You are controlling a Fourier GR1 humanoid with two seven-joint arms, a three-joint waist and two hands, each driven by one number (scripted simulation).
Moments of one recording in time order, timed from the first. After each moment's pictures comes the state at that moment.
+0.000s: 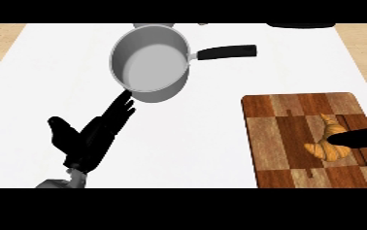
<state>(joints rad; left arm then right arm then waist) -0.04 0.28 -0.30 -1.64 0.39 0.05 0.24 -0.12 -0.96 0.26 -1.71 0.02 -0.31 1.21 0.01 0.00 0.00</state>
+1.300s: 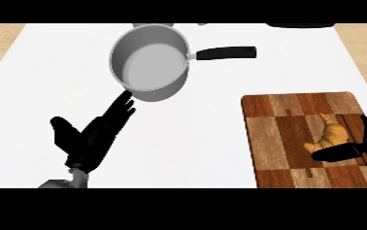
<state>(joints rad) -0.03 0.24 -0.27 -1.63 0.35 0.03 0.24 -0.07 -0.79 0.31 -1.58 0.18 -0.27 1.20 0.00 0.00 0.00</state>
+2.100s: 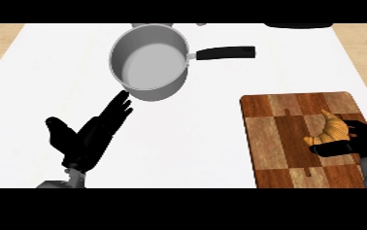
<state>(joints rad) -0.02 0.22 -0.22 -1.63 0.33 -0.02 0.25 -0.07 -0.66 0.20 -1.45 0.24 -0.23 1.10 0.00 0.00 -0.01</state>
